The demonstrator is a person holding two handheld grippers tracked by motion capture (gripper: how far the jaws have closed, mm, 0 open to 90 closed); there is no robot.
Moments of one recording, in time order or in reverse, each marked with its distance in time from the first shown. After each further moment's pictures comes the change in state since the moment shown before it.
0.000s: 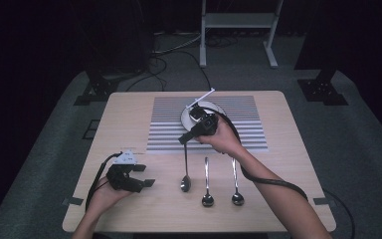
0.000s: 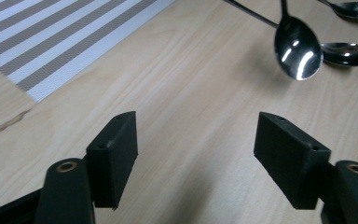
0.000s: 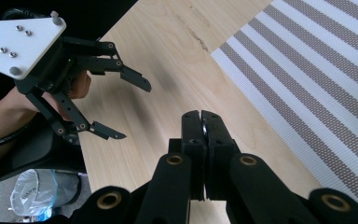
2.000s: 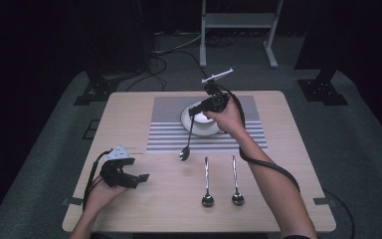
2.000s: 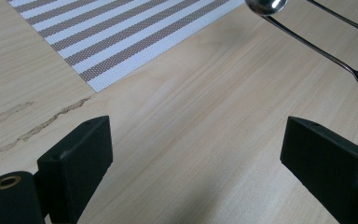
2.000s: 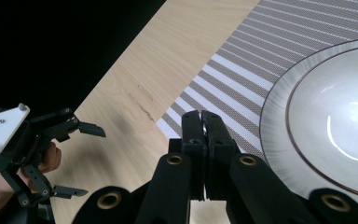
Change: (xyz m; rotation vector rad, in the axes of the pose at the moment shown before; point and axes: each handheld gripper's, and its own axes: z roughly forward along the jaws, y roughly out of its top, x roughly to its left) left arm 0.015 -0.006 -0.007 -0.059 0.092 -0.086; right arm -0.047 0.030 -0.043 -0.212 -0.104 0.148
